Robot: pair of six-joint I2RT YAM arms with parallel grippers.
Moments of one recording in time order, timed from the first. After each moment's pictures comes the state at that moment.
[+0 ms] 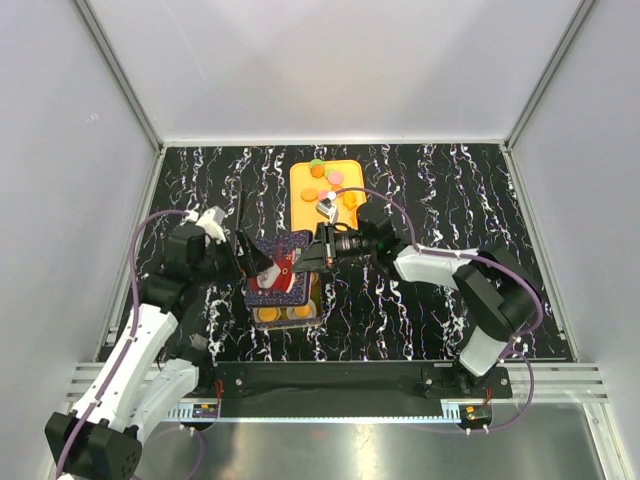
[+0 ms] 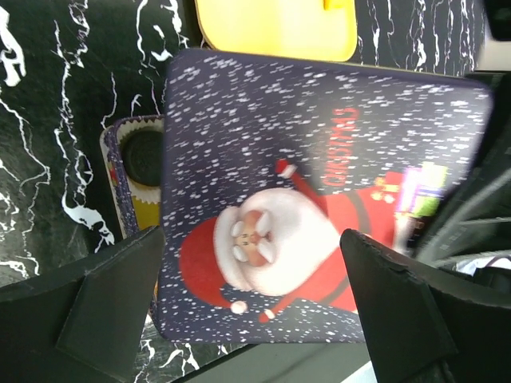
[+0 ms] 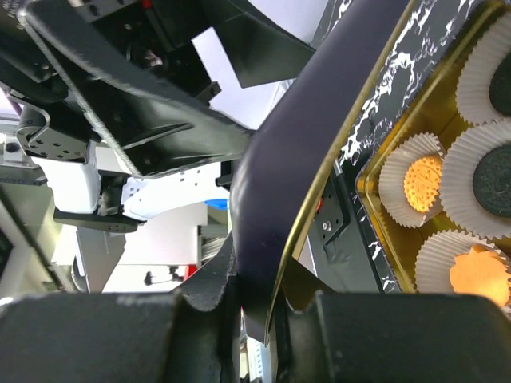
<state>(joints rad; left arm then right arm) -0.24 0.79 0.70 -0.56 0.32 -0.56 0.71 1.70 0.89 0.64 -0.91 1.13</state>
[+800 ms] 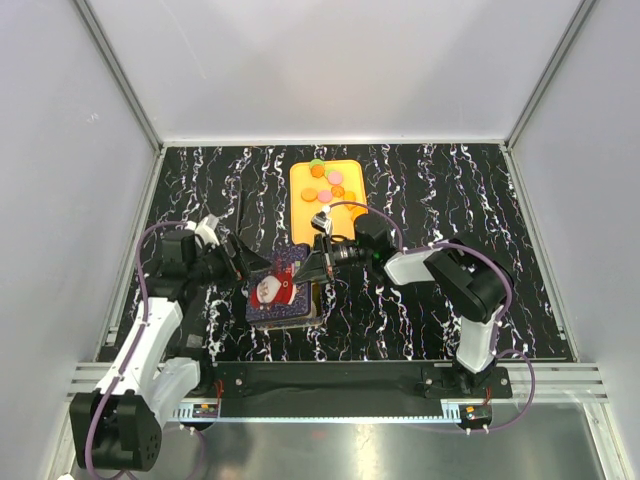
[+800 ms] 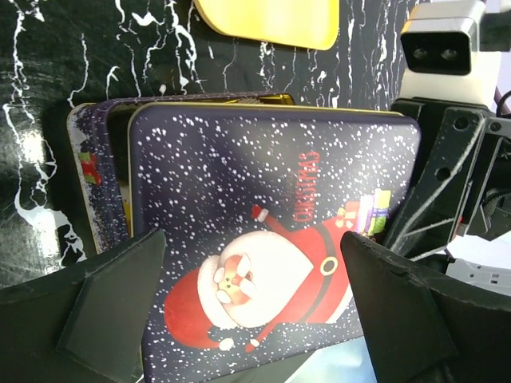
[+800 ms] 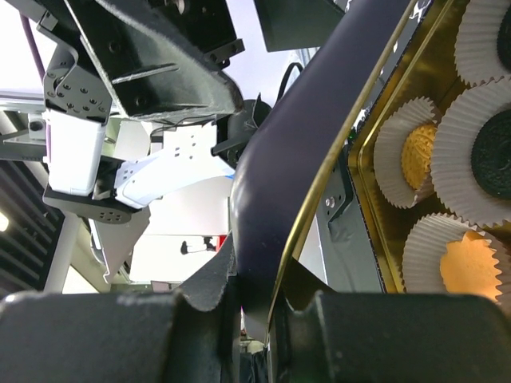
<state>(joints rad) -0.04 0.87 0.54 -0.38 0.63 -0.61 0.71 1.88 0.84 0.93 -1.02 1.27</state>
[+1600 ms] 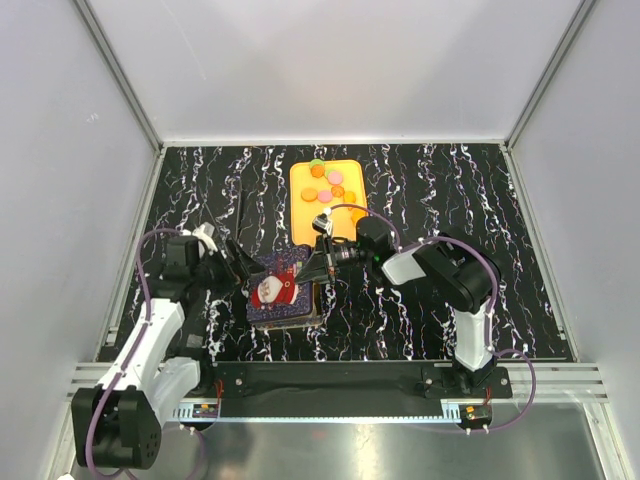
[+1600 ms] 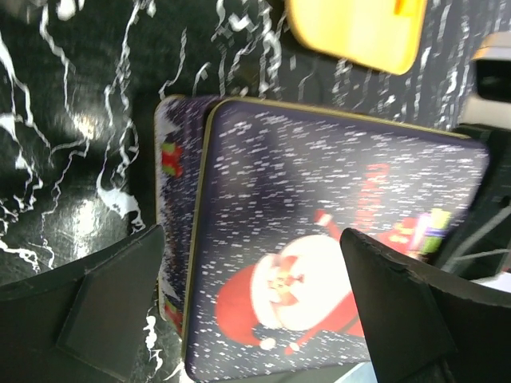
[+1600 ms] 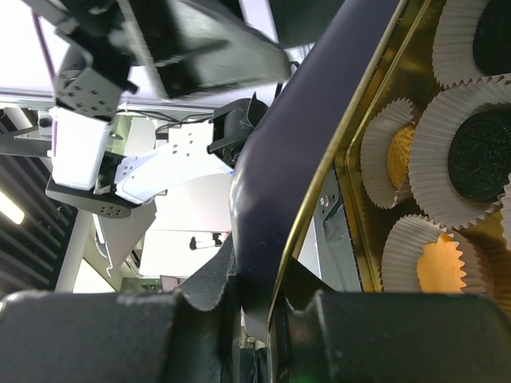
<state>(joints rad) -0.04 0.88 0.51 -0.41 0.46 -0.61 0.68 1.97 0.83 1.07 -1.06 1.33</state>
